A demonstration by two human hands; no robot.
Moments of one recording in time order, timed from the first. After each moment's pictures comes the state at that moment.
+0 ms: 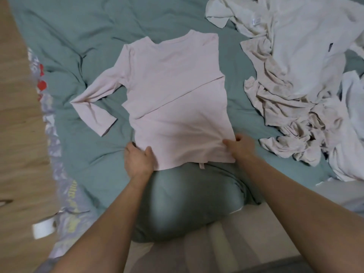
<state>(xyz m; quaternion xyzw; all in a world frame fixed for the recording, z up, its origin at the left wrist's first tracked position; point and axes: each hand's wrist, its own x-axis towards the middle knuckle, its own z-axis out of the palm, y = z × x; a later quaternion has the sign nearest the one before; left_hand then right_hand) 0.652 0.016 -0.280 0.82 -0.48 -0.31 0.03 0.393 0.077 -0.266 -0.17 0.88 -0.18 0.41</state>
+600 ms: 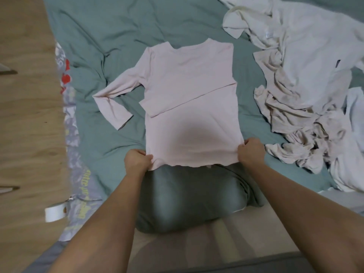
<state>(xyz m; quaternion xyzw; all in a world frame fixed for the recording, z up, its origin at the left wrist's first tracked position) 0.690 0.015 -0.251 0.83 -0.38 -0.42 0.00 0.399 0.081 -0.252 -0.23 0.92 -0.05 0.31</state>
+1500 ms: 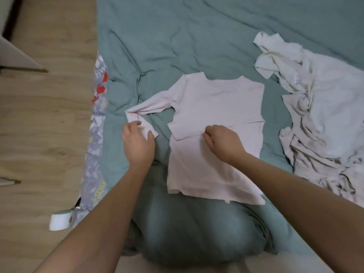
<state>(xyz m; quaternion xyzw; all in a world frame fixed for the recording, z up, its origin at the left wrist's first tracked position) 0.721 -0.071 -0.224 0.80 -0.52 -0.22 0.19 0.494 -0.059 -0.202 -0.71 0.66 0.01 0.23</state>
